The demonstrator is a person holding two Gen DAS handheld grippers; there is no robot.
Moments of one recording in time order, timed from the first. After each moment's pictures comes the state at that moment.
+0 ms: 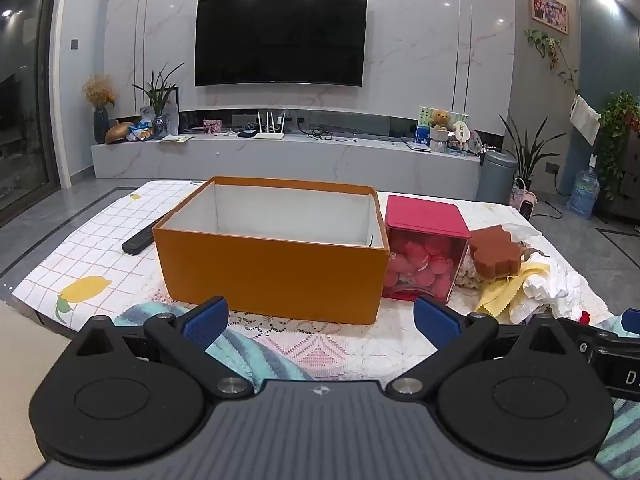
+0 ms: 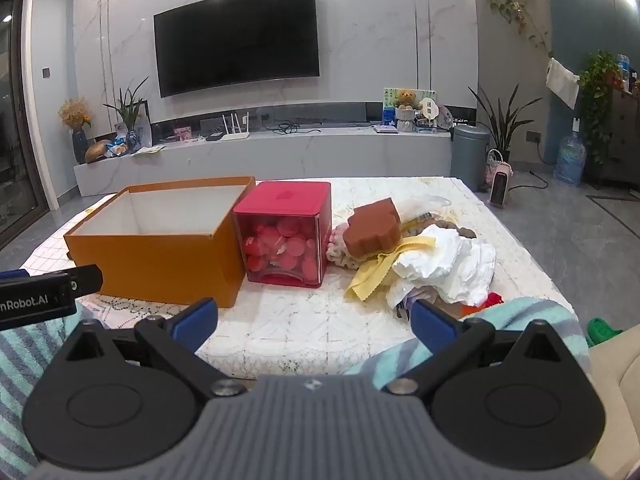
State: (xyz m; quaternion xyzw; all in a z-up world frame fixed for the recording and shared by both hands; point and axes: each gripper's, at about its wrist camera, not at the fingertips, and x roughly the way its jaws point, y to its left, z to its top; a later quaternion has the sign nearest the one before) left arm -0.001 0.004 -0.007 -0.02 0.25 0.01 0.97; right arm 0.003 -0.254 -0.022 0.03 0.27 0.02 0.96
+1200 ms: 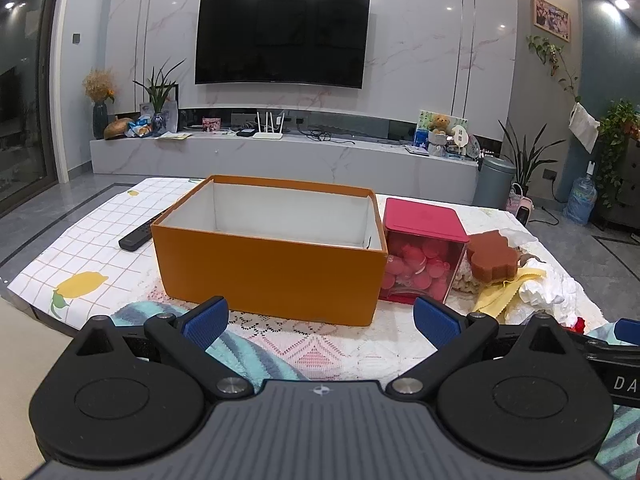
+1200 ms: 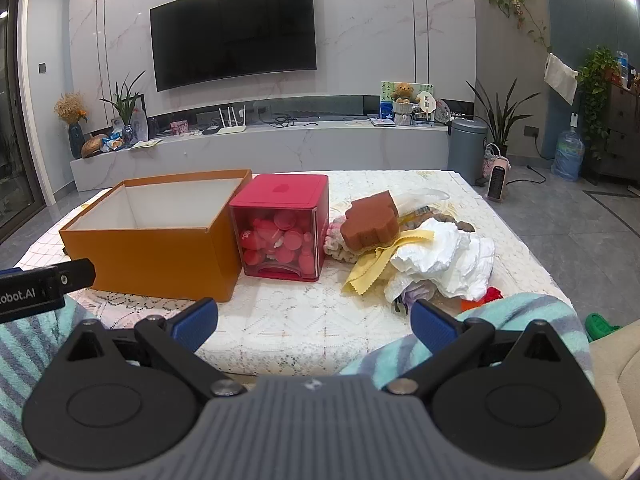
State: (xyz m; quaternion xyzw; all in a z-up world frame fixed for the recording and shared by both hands) left arm -0.002 0.005 -0.005 -0.03 0.25 0.01 0.97; right arm 0.007 -0.255 -0.025 0.03 0.28 0.02 0.96
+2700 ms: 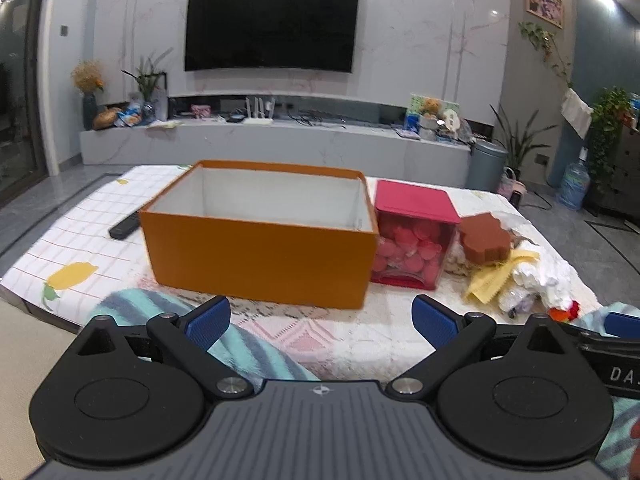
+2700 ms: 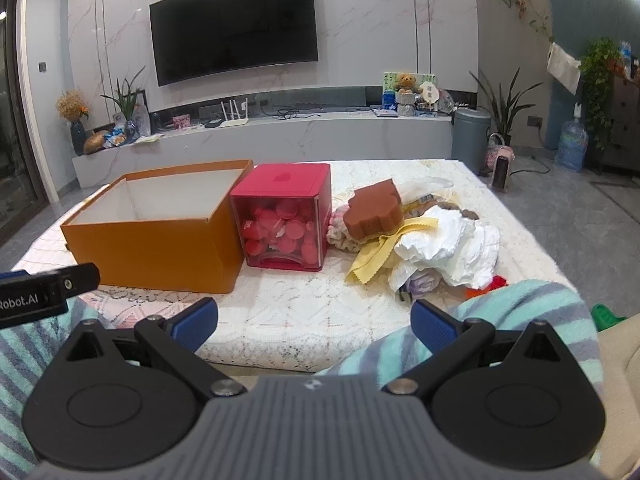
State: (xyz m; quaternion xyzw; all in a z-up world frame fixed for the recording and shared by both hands) left arm 0.001 0.002 -0.013 -0.03 0.27 -0.01 0.96; right arm 0.009 -0.258 -0.036 0.05 0.29 0.03 0.96
